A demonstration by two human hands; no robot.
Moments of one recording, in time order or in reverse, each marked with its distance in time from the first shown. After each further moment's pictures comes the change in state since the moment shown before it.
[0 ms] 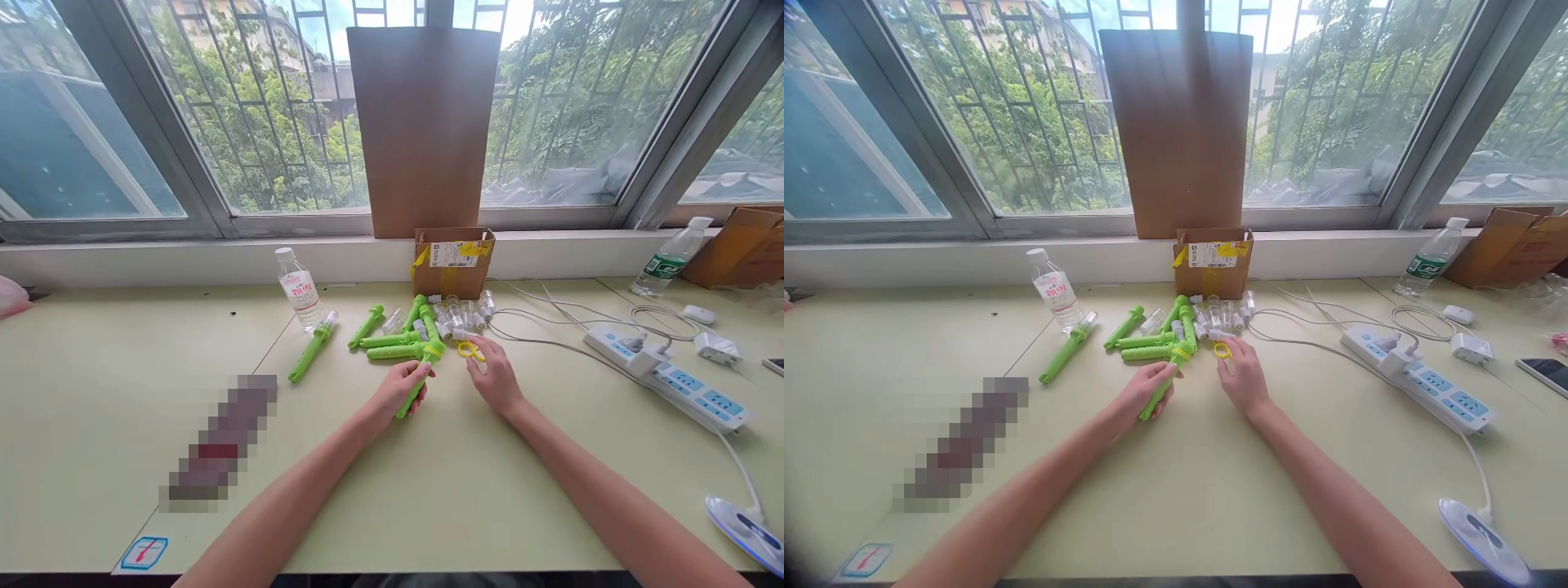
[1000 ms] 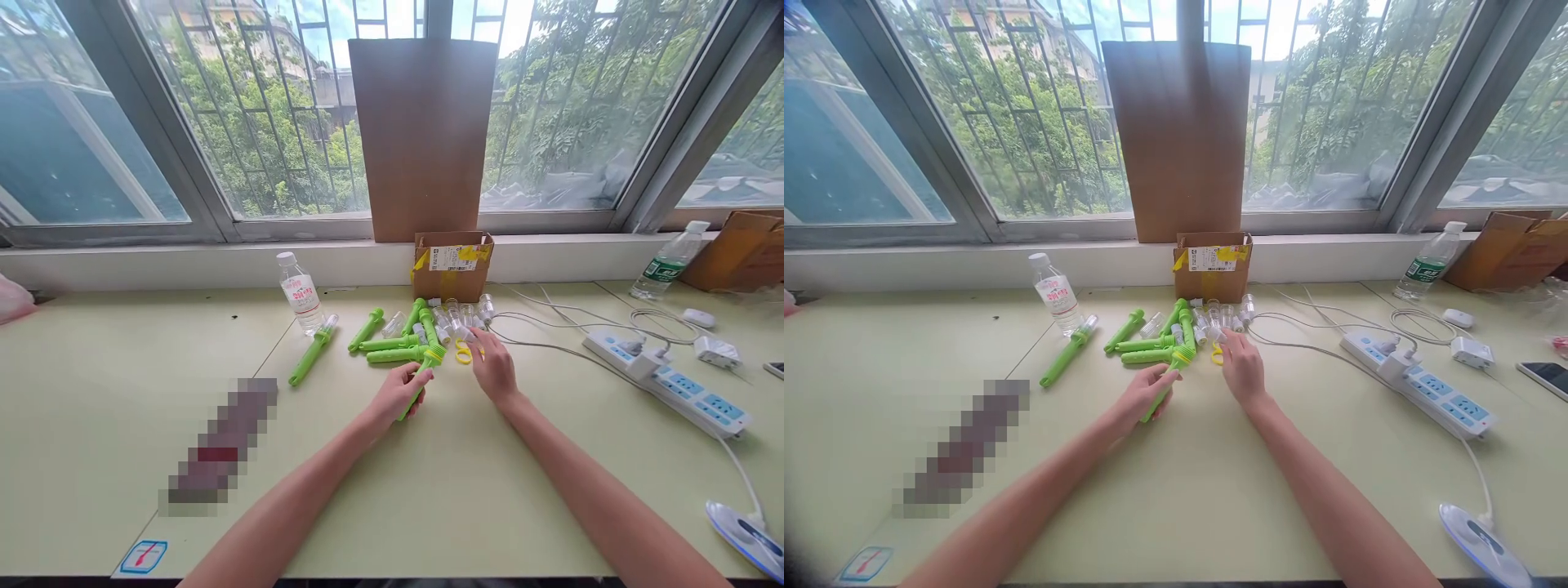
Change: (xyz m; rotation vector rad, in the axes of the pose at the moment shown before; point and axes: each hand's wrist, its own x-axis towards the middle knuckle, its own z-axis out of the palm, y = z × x) left_hand -0.001 0.004 0.002 0.157 0.043 0.033; right_hand 0.020 -0.002 0.007 -0.049 0.148 -0.025
